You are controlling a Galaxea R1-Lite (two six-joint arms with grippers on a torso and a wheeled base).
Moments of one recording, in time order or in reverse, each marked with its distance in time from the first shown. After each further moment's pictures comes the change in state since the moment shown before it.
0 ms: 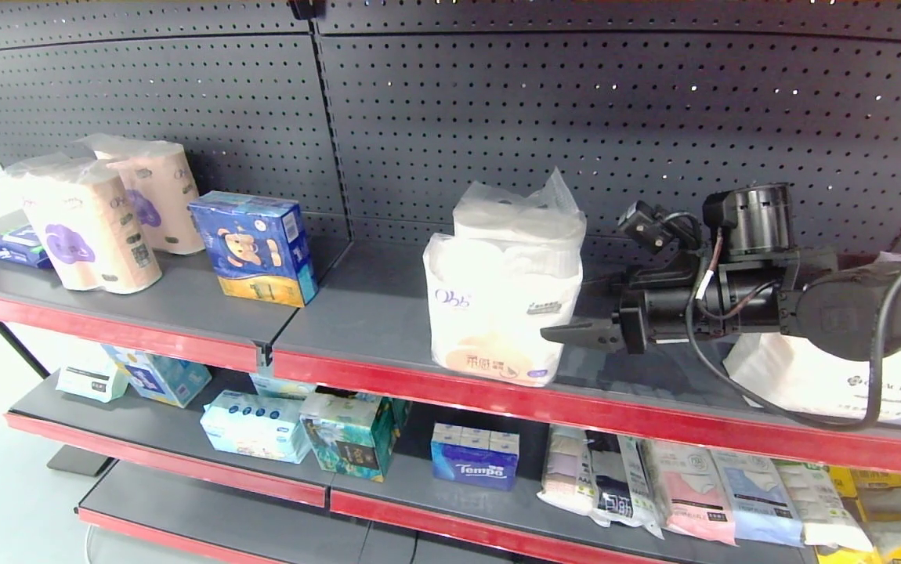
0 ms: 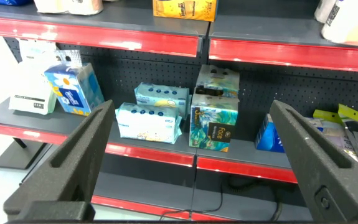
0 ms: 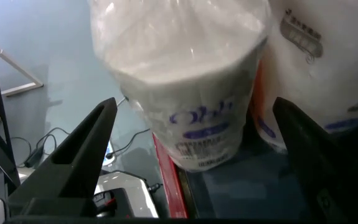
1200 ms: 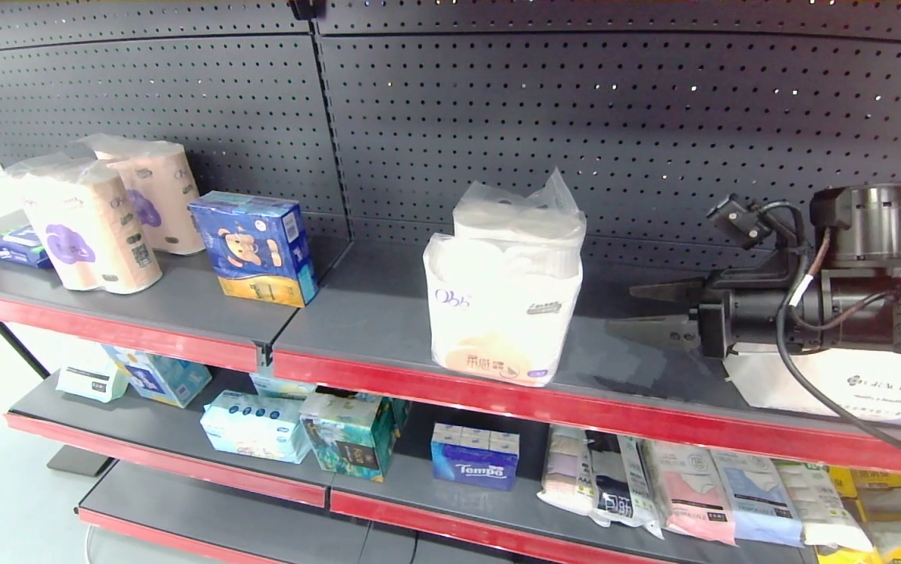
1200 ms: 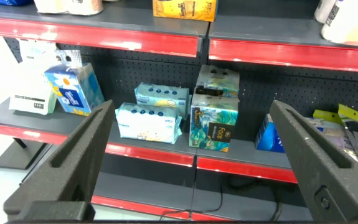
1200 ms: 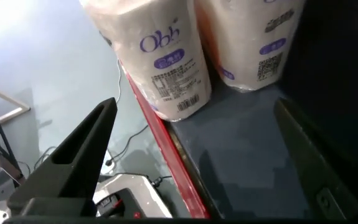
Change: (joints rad) left arm 0.000 0.000 0.000 0.000 0.000 0.000; right arm -0.129 -0.180 0.152 -0.001 -0.044 0.103
